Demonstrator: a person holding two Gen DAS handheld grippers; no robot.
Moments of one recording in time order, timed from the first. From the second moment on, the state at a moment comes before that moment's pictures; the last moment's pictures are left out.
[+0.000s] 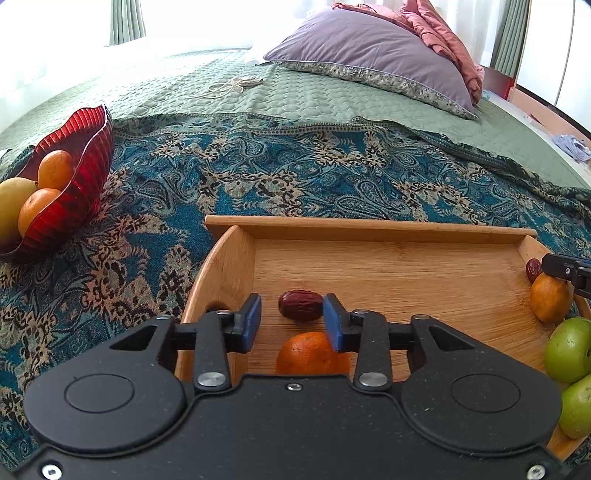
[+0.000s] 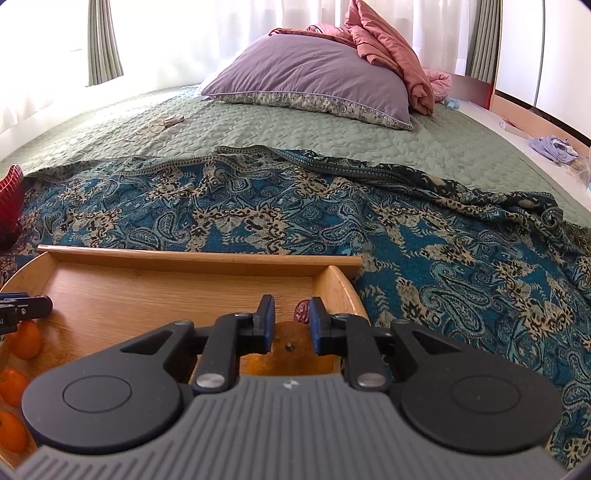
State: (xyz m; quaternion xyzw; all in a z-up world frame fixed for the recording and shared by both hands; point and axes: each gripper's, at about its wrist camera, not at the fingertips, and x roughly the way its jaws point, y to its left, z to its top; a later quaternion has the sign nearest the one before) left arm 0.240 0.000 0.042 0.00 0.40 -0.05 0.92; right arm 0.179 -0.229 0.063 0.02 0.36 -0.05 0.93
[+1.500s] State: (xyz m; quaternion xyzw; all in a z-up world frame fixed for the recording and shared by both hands) left arm 0.090 0.012 0.084 -0.03 0.30 -0.07 0.95; right arm 0.043 -0.188 0.094 -0.06 0.19 -0.02 0.98
